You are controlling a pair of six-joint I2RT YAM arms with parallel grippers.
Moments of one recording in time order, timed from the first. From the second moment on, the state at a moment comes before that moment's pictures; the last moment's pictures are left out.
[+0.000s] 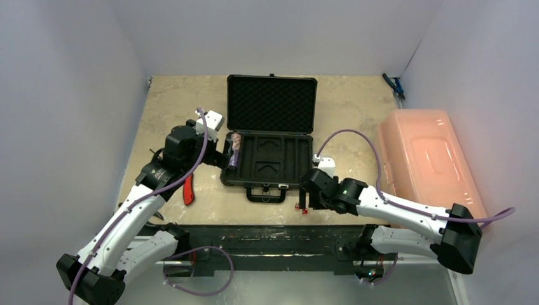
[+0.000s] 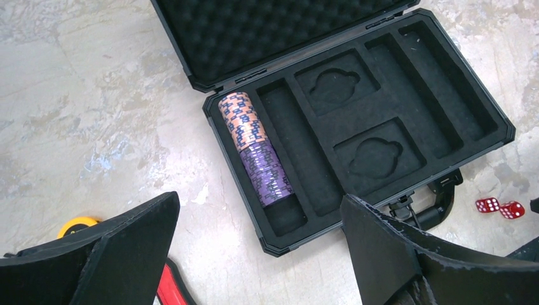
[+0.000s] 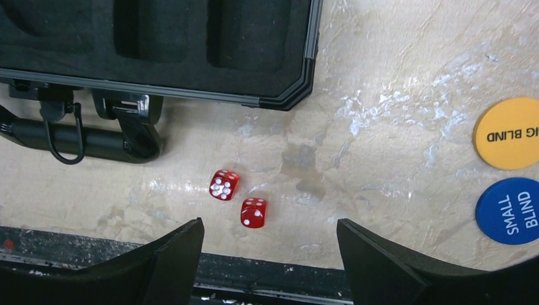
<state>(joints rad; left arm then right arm) -0.47 0.89 0.89 -0.47 0.00 0.02 1.00 1.07 0.69 -0.72 0.39 0.90</state>
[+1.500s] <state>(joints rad) -0.47 0.89 0.89 -0.48 -0.04 0.02 1.00 1.18 0.61 -0.64 0.33 0.99</state>
